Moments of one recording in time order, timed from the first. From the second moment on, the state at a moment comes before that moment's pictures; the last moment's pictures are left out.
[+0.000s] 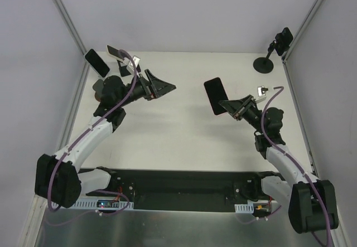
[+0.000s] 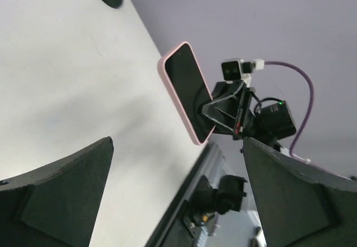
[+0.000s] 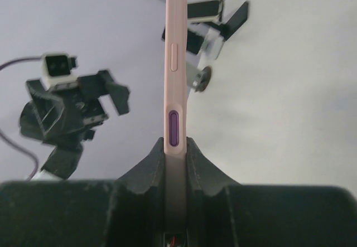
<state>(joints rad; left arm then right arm) -0.36 1.21 0.80 0.44 0.67 -1.01 0.20 0.99 0.38 0.69 -0.60 1.18</state>
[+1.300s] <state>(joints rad) -0.34 0.76 0.68 -0.32 0.15 -0.43 -0.25 1.85 0.67 0.66 -0.66 0.99</state>
